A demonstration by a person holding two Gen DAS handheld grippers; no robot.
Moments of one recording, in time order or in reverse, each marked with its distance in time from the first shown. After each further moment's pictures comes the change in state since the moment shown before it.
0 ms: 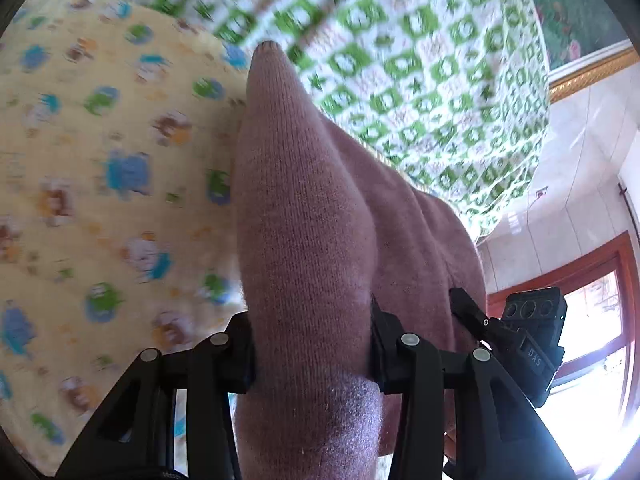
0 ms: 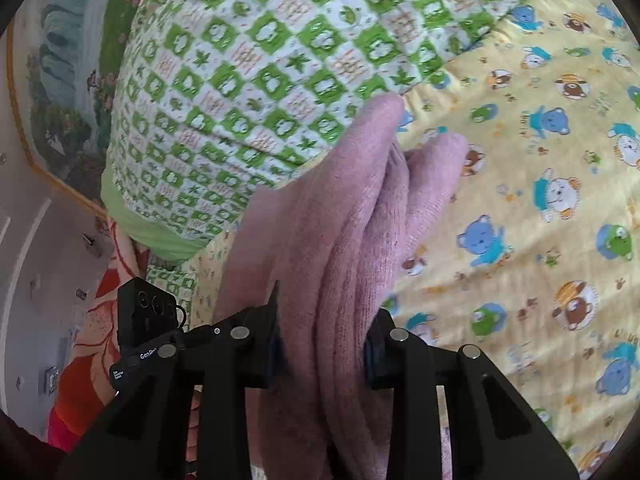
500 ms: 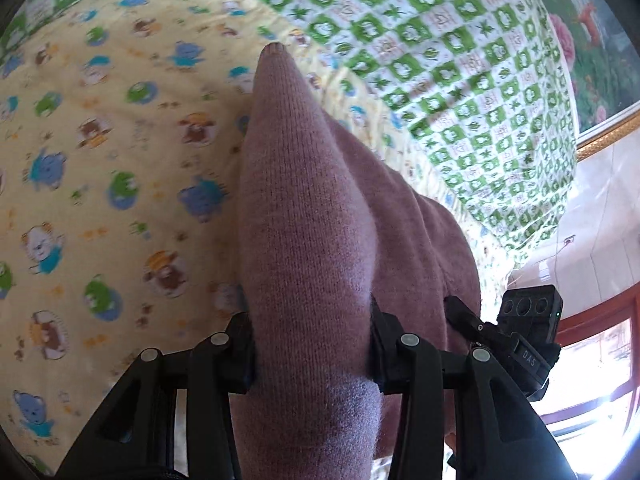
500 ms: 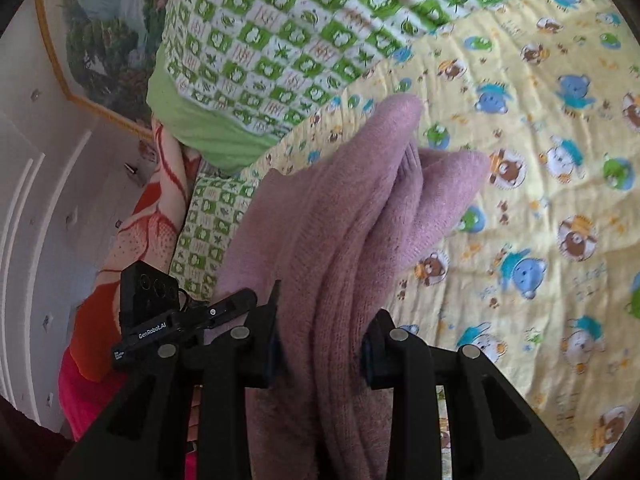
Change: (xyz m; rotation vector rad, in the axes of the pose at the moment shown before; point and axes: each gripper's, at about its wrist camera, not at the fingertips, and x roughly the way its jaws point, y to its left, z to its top) left arm -0.148 0.130 -0.056 -0.146 -0.106 0.143; right arm 0.116 0.096 -0.104 -0.091 0.247 0.174
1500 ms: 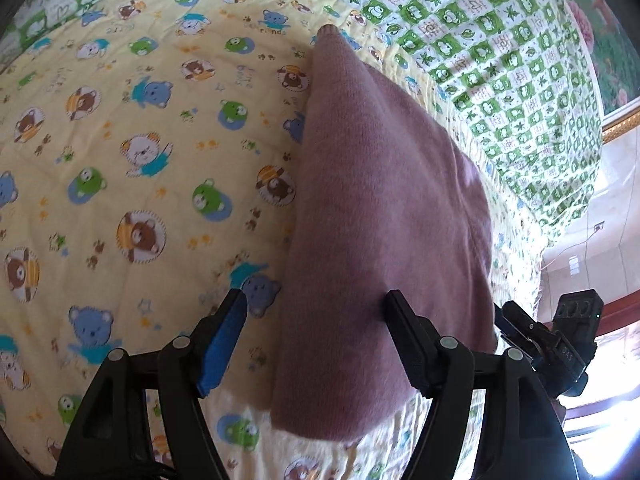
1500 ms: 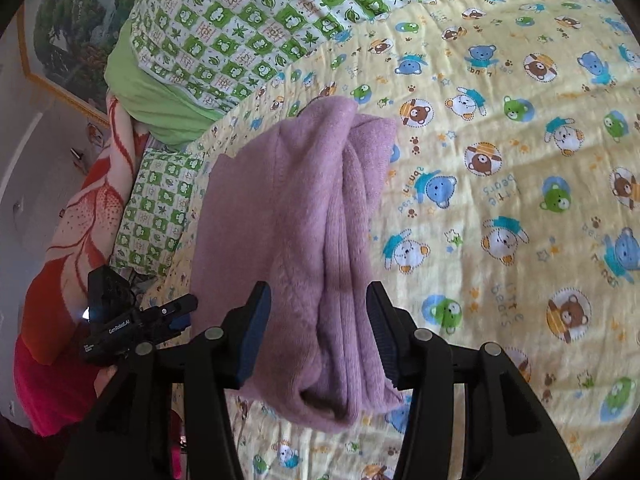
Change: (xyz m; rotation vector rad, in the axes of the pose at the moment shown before) left arm -0.033 0.045 -0.055 0.012 0.049 0.126; right arm -0.039 0.009 -0.054 -0.011 0.009 -0.262
